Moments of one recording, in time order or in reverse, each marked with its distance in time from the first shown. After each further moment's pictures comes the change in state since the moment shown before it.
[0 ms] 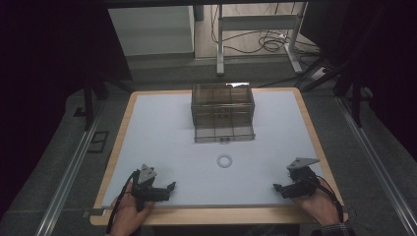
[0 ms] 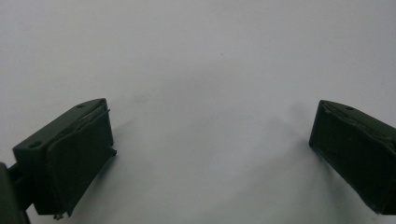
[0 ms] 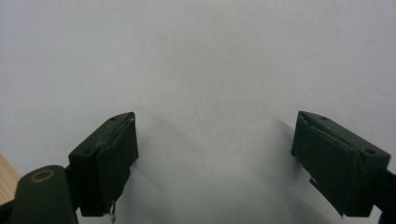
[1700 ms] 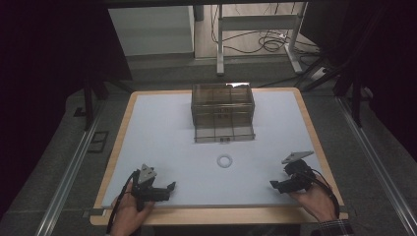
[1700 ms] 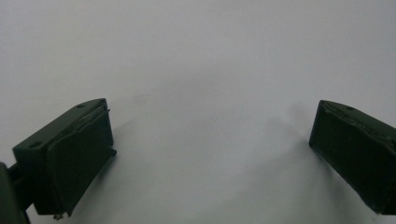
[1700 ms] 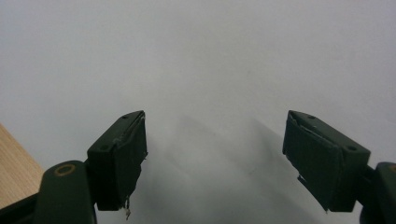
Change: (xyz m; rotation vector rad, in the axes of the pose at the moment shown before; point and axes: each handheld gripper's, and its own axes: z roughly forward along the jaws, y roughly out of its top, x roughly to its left) left arm 0.000 0.000 0.000 0.000 0.000 0.000; right arm 0.006 0.025 -0.004 0.067 0.034 -0.003
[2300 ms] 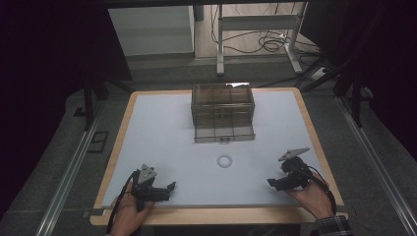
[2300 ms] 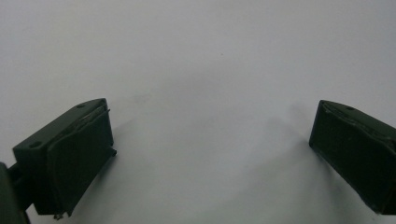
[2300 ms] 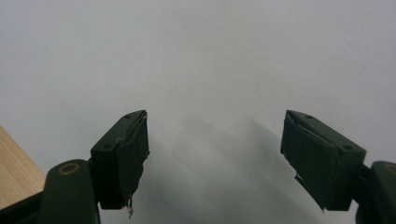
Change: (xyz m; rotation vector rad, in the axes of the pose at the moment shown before) left arm 0.000 0.000 0.000 0.000 0.000 0.000; right arm 0.002 0.013 0.003 0.021 0.015 0.006
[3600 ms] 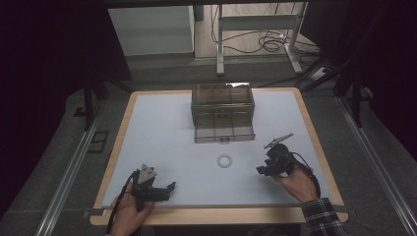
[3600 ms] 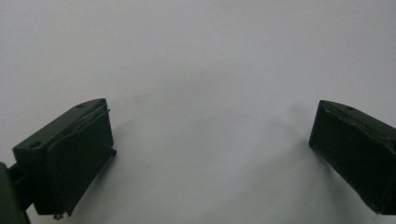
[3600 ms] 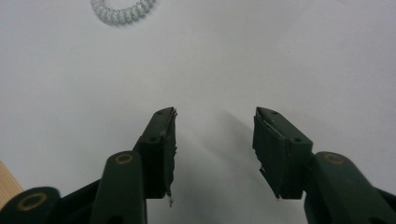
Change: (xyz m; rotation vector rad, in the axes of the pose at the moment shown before) left arm 0.000 0.000 0.000 0.000 0.000 0.000; right arm 0.004 0.048 0.020 0.042 0.058 0.027
